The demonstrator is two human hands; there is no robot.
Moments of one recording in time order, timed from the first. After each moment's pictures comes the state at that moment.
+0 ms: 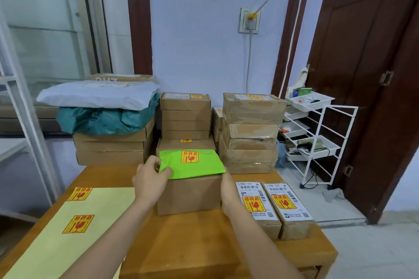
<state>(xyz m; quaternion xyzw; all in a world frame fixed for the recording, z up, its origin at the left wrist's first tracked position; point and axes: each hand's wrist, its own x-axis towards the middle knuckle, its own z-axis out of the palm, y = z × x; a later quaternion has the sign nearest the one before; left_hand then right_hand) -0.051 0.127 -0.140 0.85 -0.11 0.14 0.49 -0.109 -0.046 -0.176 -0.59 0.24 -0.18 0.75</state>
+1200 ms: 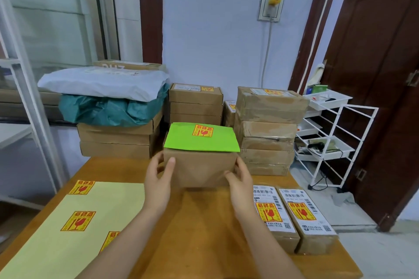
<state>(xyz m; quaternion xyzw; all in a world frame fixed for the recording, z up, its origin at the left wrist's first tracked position) -0.037 0.117 -0.177 0.64 -0.13 0.08 0.75 -0.104 -0.052 -0.185 -0.66 0.13 -0.33 0.66</state>
